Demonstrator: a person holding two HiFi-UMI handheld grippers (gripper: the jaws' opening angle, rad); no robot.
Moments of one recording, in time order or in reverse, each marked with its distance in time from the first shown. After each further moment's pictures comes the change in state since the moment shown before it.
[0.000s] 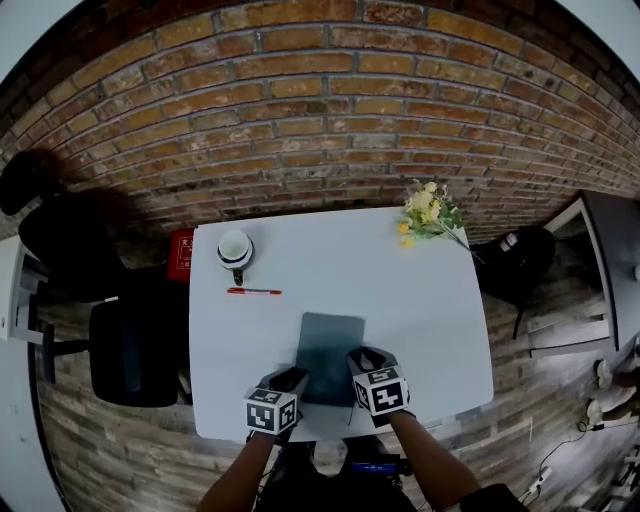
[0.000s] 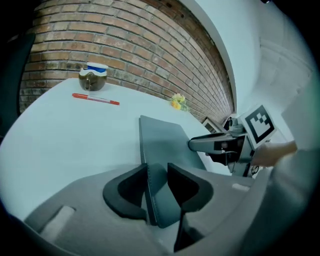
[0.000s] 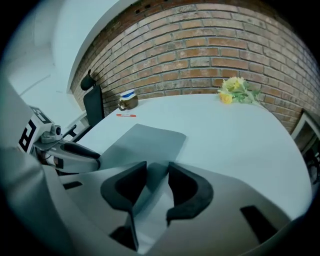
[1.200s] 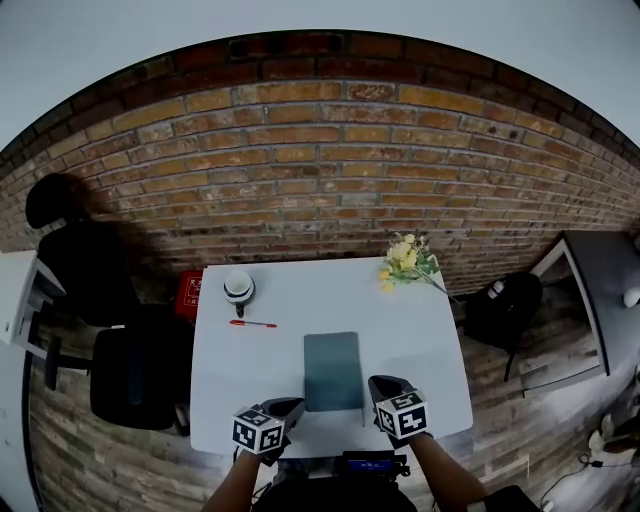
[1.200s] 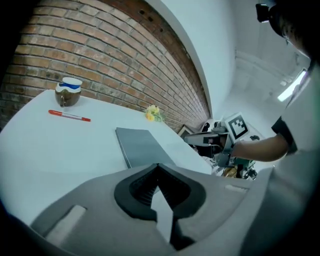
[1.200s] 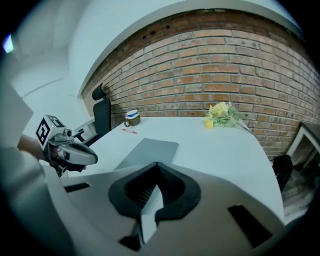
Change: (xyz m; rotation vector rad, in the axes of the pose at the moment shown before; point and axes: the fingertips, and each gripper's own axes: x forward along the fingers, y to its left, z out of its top) left arm -0.036 -0.067 0.022 0.100 -0.113 -0.223; right arm -0.096 -0.041 0.024 -0.083 -0.144 0.032
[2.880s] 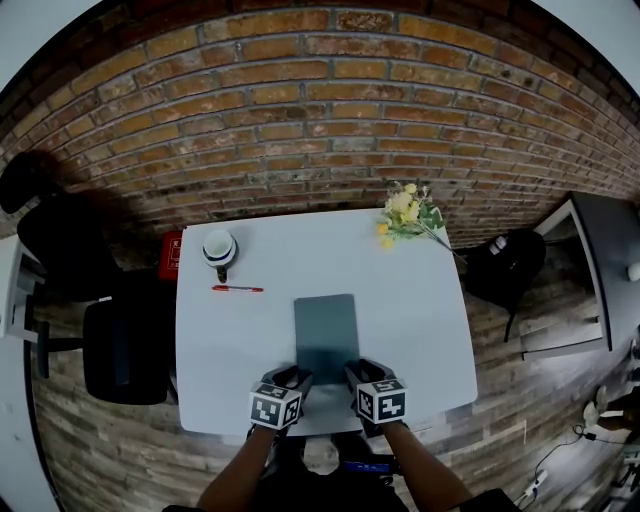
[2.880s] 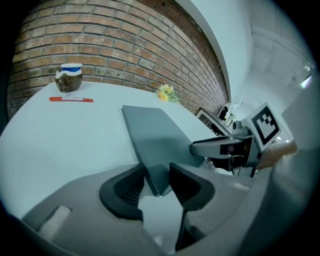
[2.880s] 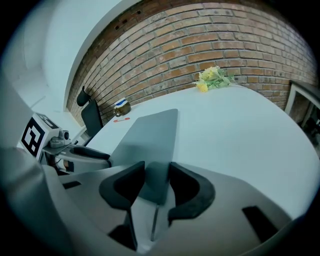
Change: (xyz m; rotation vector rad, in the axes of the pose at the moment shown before) left arm 0.053 0.024 -0.035 -0.001 0.183 0.194; right arm 0.050 0.018 -0.073 0.261 0.085 -0.005
